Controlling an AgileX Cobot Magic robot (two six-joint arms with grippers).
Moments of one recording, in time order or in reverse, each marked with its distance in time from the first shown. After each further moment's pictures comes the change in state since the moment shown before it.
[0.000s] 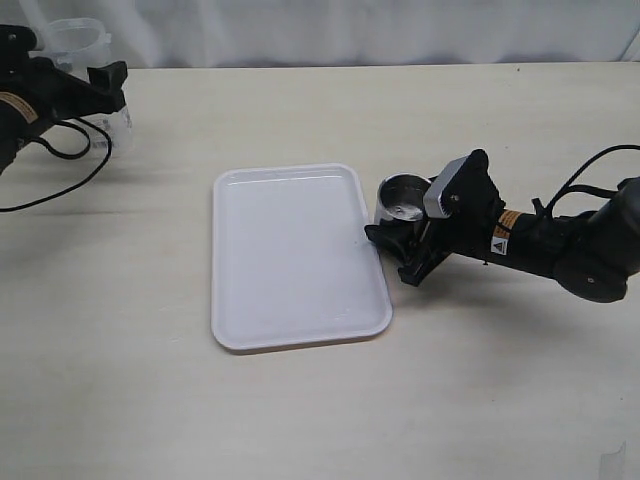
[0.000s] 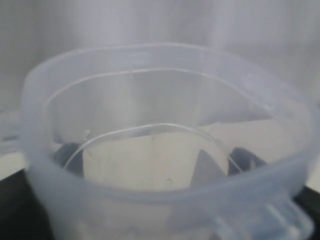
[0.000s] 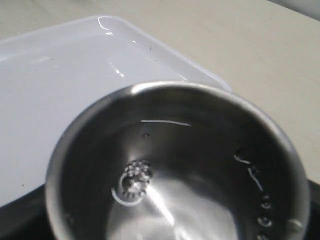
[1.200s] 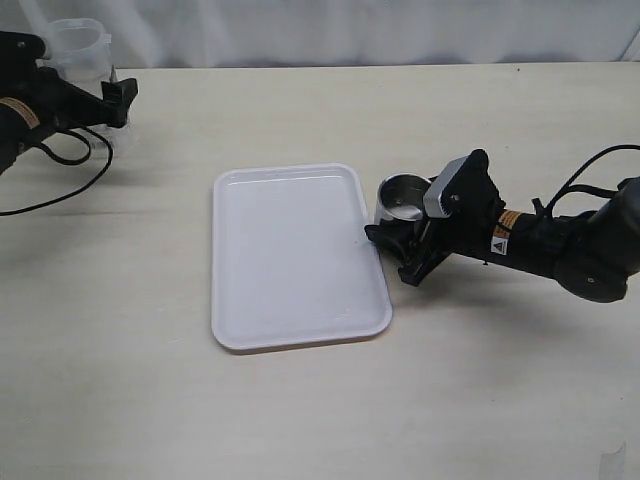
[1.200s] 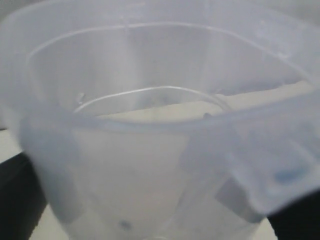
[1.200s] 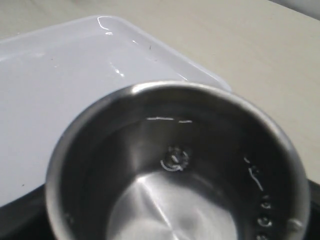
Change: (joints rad) left arm 0.000 0.000 0.000 0.017 0.088 0.017; right arm 0.000 0.000 0.000 0.000 0.002 0.002
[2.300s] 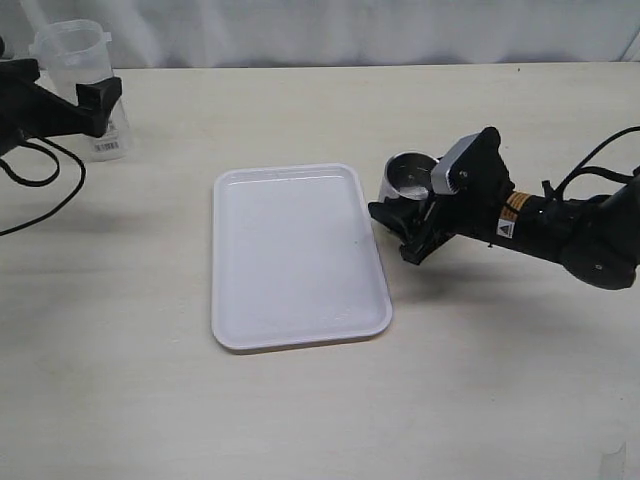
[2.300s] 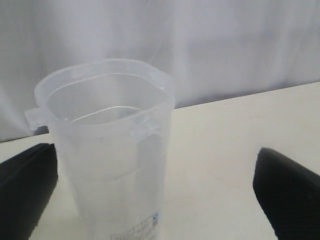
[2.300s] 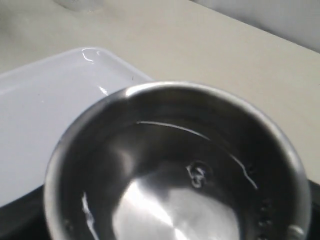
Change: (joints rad) left arm 0.000 -0.295 0.341 0.002 -0.086 0.051; right arm 0.000 -0.075 0.000 0.021 0.021 0.061
